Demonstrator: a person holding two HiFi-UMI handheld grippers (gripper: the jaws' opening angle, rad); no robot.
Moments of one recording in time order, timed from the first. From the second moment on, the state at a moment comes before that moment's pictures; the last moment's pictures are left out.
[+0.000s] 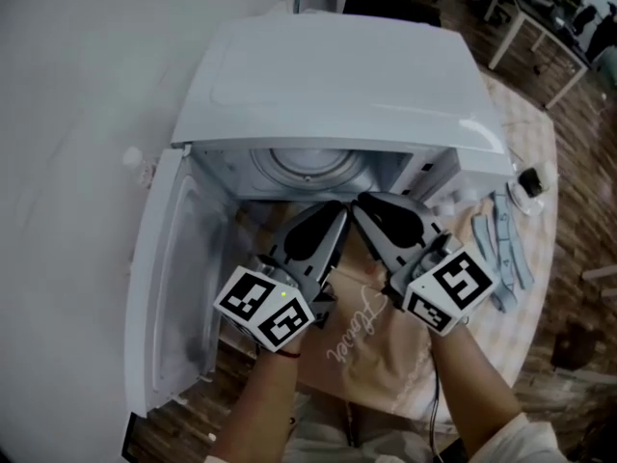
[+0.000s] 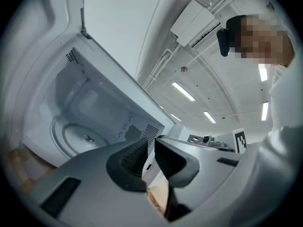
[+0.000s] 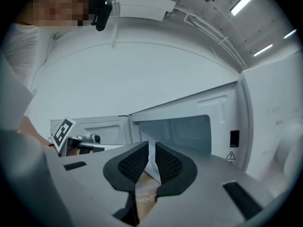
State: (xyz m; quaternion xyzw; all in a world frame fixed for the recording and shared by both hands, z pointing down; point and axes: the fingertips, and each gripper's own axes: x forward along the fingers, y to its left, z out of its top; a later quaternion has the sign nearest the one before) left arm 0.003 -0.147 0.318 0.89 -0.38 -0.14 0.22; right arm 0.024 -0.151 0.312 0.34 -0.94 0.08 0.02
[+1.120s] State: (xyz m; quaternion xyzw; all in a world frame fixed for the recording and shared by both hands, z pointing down) left arm 0.021 0.017 0.179 0.92 -0.32 -0.14 0.15; right arm 0.024 0.022 0.214 0.34 -0.93 0.13 -0.06
